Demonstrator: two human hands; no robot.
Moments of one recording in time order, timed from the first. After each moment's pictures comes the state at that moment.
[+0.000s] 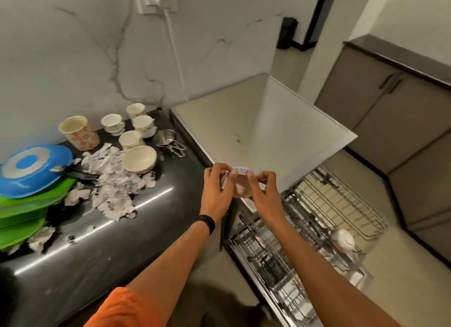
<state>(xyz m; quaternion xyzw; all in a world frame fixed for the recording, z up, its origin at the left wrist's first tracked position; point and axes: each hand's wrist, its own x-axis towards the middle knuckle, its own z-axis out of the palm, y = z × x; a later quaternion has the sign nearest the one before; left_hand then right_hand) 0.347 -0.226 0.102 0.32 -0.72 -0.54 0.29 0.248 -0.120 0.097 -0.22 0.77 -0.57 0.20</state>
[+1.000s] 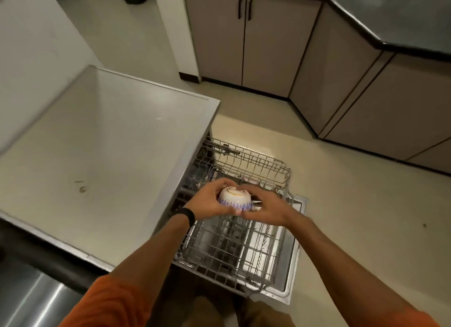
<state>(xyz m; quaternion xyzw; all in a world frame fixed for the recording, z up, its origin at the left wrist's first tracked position) 0.043 -0.065 0.032 0.03 -0.80 -0.56 -0.24 0.006 0.166 0.024 -0.21 0.82 -0.42 0.33</state>
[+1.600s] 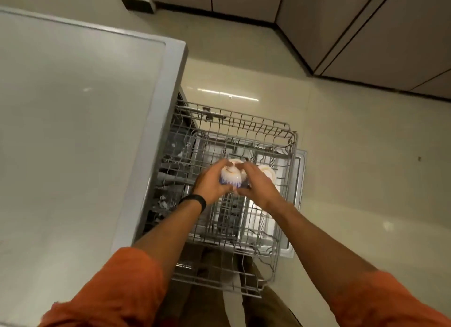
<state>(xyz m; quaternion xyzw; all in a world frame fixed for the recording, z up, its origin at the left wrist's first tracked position) -0.035 -0.058 -0.137 0.05 -0.84 -0.47 -0.28 -0.033 0.128 -0.140 -0.07 0.88 -0.37 0.29</state>
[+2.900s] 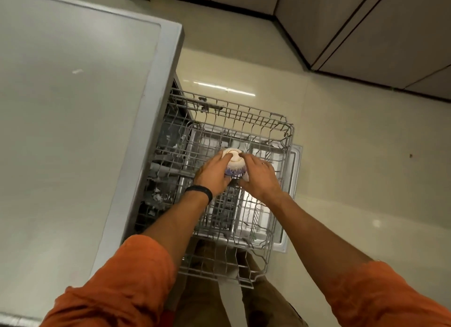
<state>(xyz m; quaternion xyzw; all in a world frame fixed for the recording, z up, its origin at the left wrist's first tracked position) -0.033 -0.033 -0.145 -0.03 -0.93 -0.26 -0.26 -0.031 0.134 -0.156 -0.08 0.94 -0.19 0.25</state>
